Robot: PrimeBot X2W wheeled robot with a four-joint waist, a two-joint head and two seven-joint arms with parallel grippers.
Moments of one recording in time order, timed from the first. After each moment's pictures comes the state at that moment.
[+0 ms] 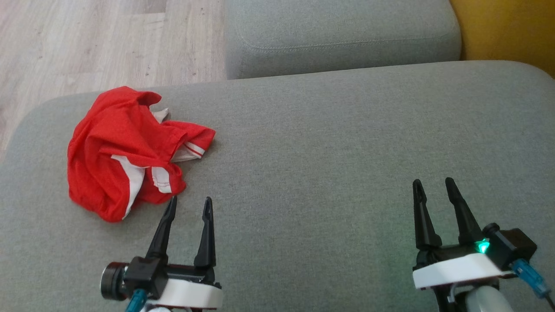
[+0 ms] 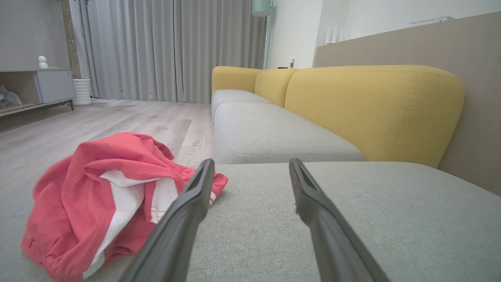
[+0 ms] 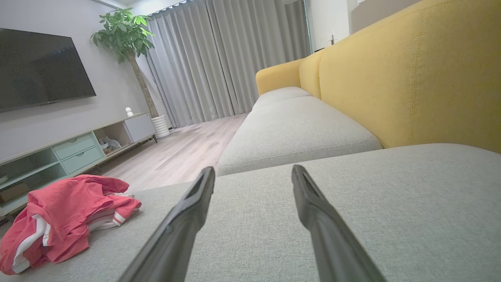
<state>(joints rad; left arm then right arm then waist) 0.01 0.06 -0.28 0.16 -0.20 0.03 -0.25 0.04 -0.04 0.09 0.15 0.25 0.13 -0.25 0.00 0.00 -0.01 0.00</state>
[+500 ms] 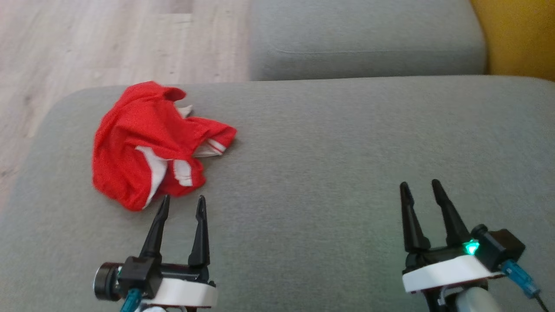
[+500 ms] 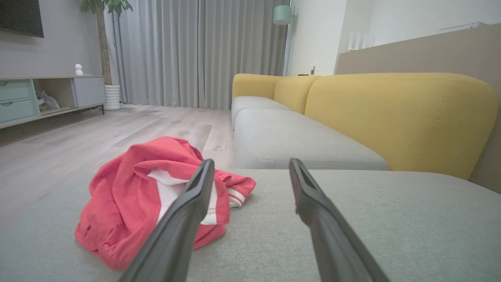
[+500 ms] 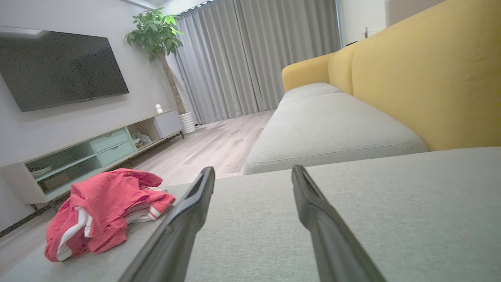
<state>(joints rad) 0.01 0.05 -0.25 0.16 -0.18 0.03 -0.25 0.04 -0.04 0.14 0.15 0.27 0.13 -0.25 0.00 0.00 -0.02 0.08</state>
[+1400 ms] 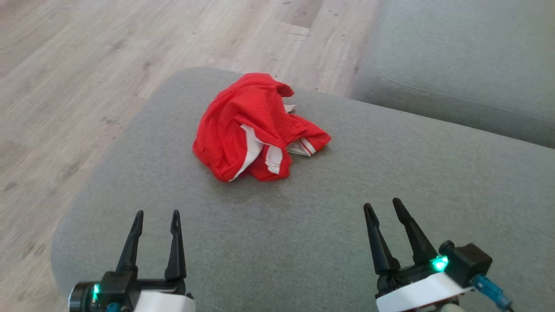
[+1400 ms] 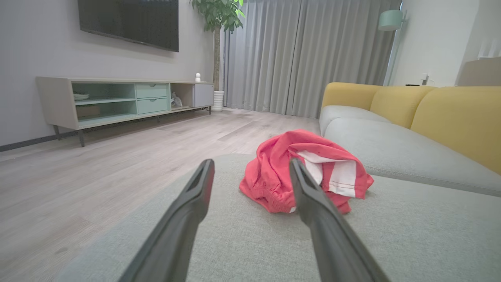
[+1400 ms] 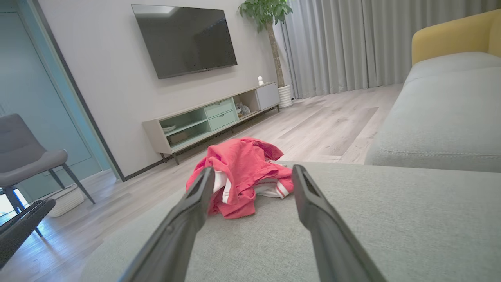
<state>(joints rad) 0.08 0.05 -0.13 0.16 -0.12 0.00 -0.25 0.08 -0.04 0.29 0.14 0.33 0.13 -0.25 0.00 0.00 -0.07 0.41</state>
